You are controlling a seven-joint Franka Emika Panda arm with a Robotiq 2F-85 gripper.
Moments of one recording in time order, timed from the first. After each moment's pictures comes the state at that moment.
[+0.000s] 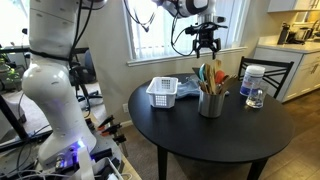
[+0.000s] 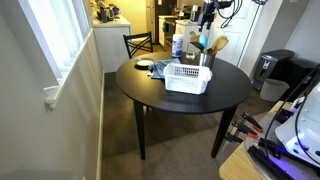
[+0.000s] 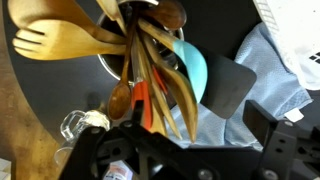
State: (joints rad) arm -0.15 0.38 -0.14 -1.48 0.01 1.98 -0.33
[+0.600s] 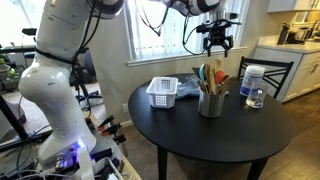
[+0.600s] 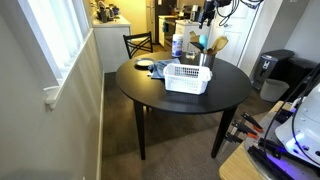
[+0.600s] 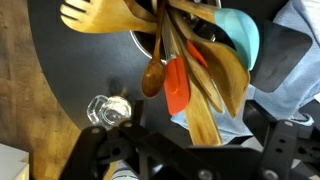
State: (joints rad) arm -0.22 0.53 -0.12 -1.24 0.01 1.94 -0.35
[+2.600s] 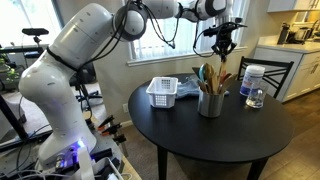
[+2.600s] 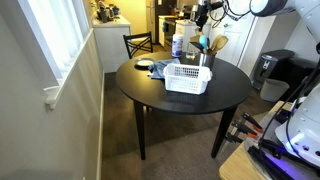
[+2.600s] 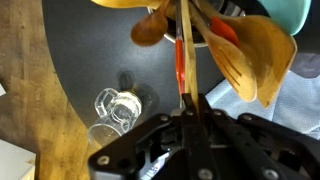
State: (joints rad) arm -0.22 0.85 -0.15 -0.75 -0.02 1.73 -0.35
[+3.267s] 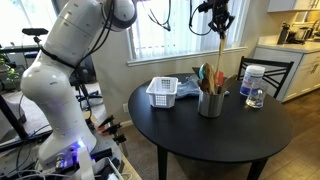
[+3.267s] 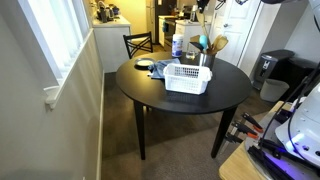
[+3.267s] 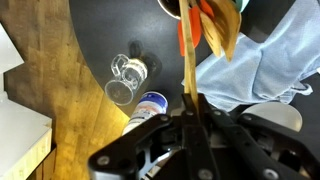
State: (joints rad) arm -0.18 0.70 -0.15 -0.73 -0.04 1.69 -0.35
